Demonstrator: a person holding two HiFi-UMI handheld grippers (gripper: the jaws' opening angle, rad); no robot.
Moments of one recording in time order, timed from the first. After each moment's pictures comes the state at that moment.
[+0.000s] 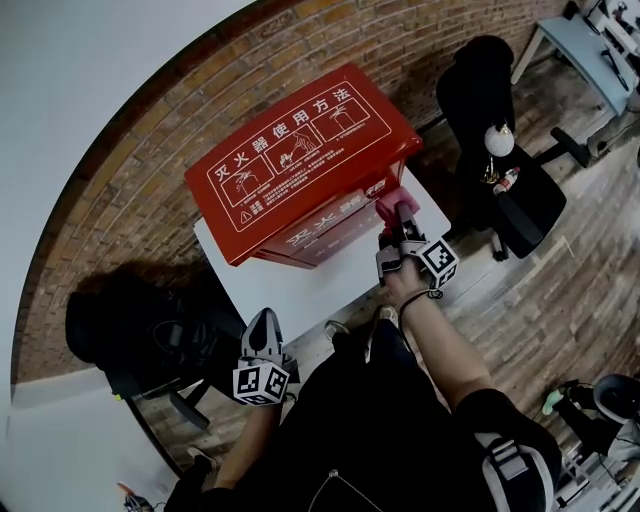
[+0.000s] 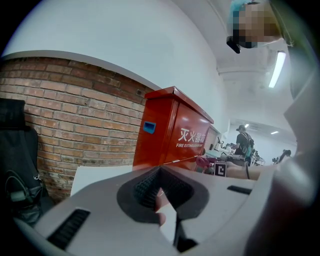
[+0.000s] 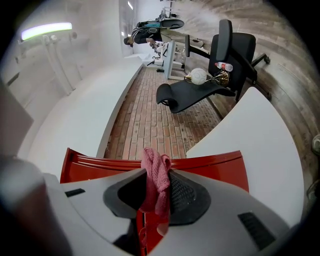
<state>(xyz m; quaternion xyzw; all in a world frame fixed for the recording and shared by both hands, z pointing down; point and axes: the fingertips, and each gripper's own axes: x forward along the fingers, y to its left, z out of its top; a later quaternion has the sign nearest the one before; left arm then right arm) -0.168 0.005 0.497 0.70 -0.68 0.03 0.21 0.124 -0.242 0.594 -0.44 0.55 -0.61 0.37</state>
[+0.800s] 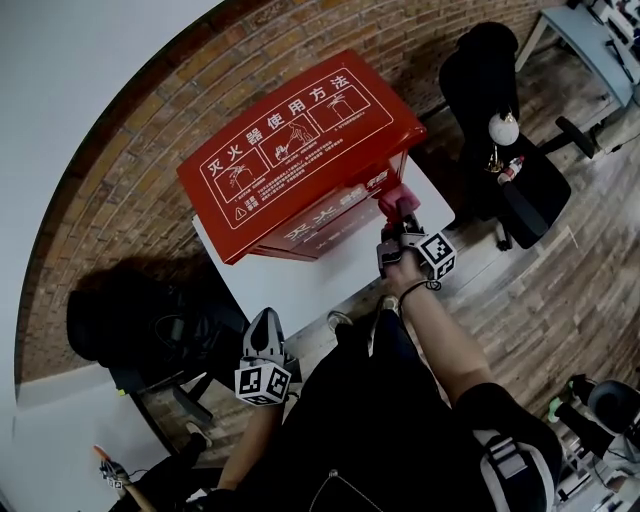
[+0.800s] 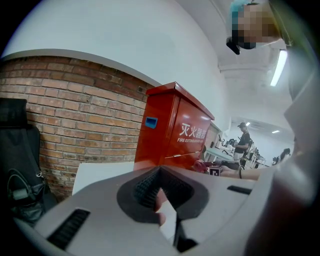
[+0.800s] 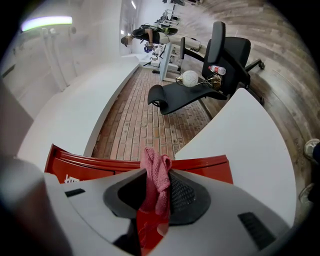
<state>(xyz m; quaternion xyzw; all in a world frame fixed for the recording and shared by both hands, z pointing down) -0.170 0.014 0.510 0.69 -0.68 0.04 0.22 0.123 -0.242 0.645 -0.47 0.53 -0.62 0.34</state>
